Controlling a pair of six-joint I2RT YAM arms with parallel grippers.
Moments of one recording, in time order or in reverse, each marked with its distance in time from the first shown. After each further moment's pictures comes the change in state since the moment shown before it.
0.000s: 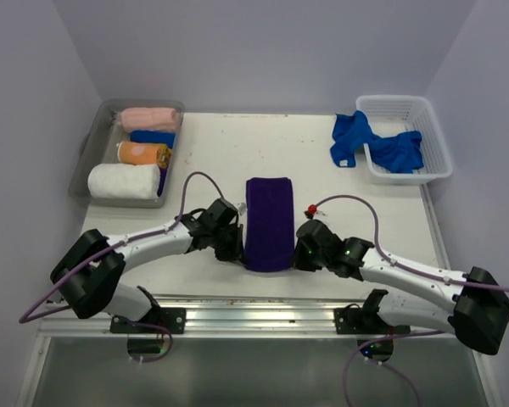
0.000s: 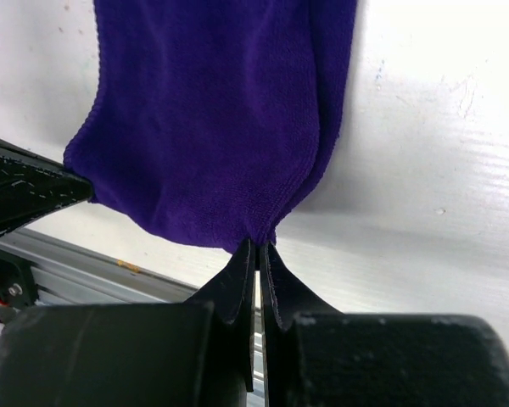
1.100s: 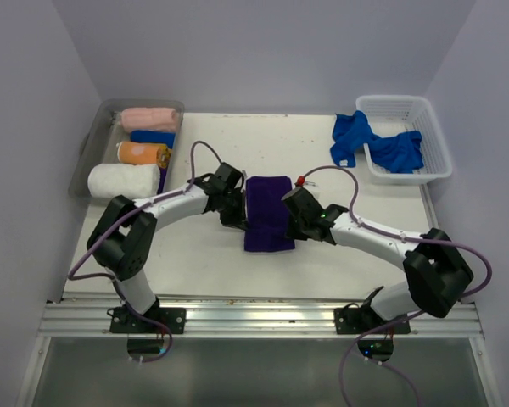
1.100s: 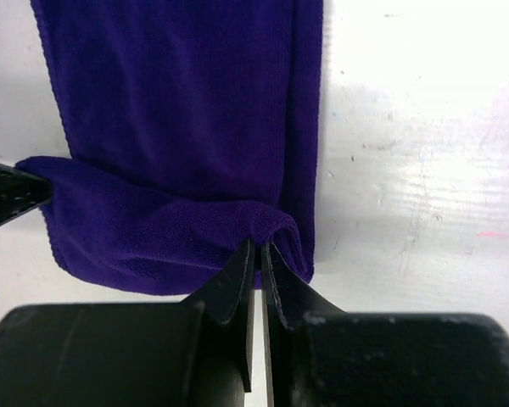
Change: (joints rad) left arm 0.171 0.292 0.360 -0.113 -0.041 0.072; right arm -0.166 0.351 0.273 0.000 0.097 -0.177
